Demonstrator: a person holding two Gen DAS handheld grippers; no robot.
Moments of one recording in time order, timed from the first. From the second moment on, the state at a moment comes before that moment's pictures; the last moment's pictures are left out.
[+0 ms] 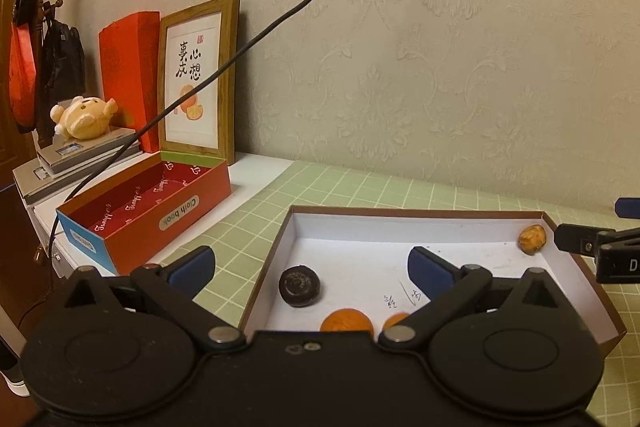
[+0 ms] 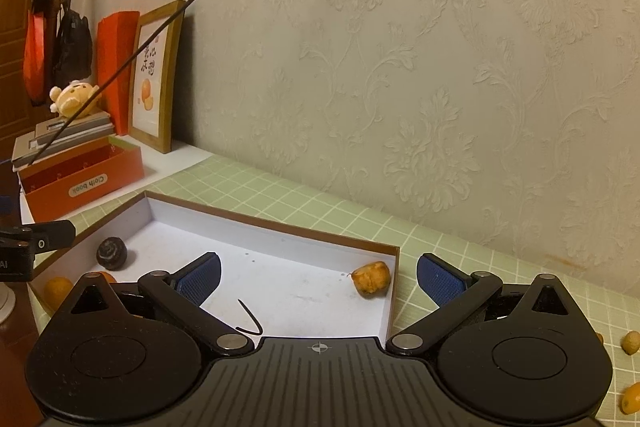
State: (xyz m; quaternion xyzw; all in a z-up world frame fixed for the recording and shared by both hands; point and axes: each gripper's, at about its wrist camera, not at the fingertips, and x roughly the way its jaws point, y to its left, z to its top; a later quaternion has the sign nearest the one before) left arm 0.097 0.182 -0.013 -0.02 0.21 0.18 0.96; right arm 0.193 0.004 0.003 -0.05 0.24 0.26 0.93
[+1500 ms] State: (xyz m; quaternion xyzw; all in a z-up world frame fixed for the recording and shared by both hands) left arm 0.084 0.010 0.008 0.02 0.17 0.03 0.99; right arm 0.124 -0.169 0.042 -0.06 0.24 0.17 0.95
